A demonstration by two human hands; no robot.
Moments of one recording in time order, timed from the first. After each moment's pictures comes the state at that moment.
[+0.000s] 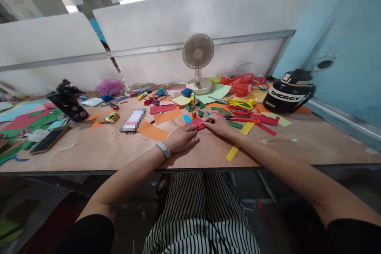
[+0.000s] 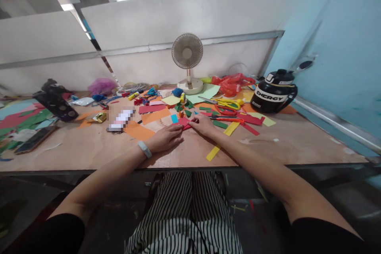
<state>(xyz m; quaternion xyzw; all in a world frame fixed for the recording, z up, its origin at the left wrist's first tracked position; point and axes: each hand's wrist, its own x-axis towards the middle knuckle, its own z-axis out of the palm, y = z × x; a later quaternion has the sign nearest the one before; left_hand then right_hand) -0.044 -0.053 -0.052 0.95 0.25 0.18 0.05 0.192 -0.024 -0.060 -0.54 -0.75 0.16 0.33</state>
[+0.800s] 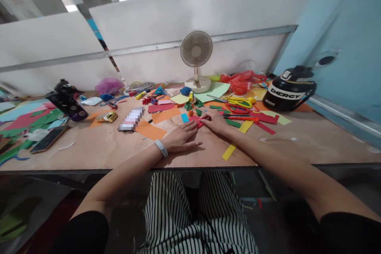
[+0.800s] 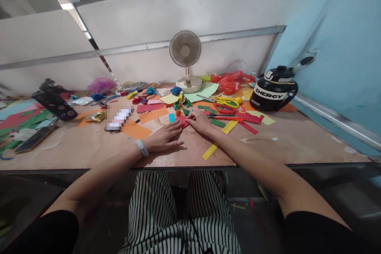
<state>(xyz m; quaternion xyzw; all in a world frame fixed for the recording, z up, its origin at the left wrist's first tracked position) -0.044 -0.050 -0.054 0.96 0.26 0.11 0.07 0.190 -0.015 -0.063 -0.54 -0.76 0.11 0.33</state>
